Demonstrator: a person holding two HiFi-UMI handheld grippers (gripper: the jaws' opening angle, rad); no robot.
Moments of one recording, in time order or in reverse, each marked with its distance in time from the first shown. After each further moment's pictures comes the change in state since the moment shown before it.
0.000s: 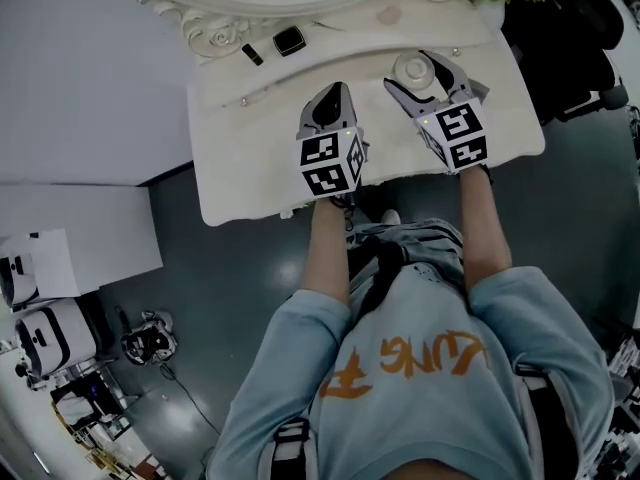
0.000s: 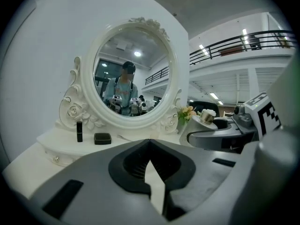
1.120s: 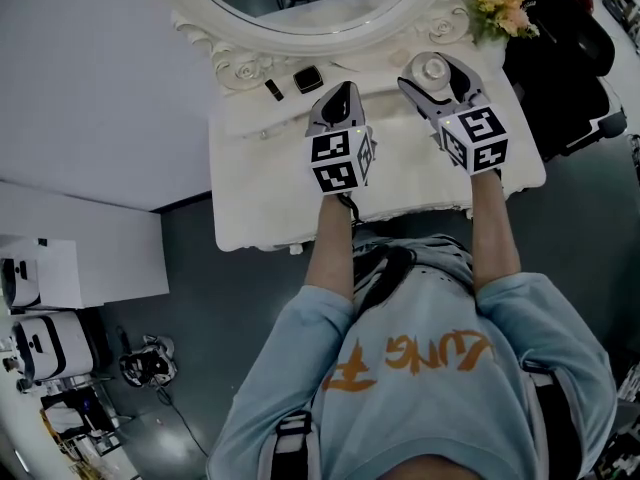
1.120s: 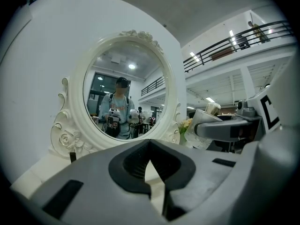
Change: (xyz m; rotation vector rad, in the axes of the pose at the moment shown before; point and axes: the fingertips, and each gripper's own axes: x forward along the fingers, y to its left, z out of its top) left arm 0.017 -0.001 0.076 0.086 -0.145 -0.016; right arm -0.011 -0.037 0.078 0.029 -0.191 -0.026
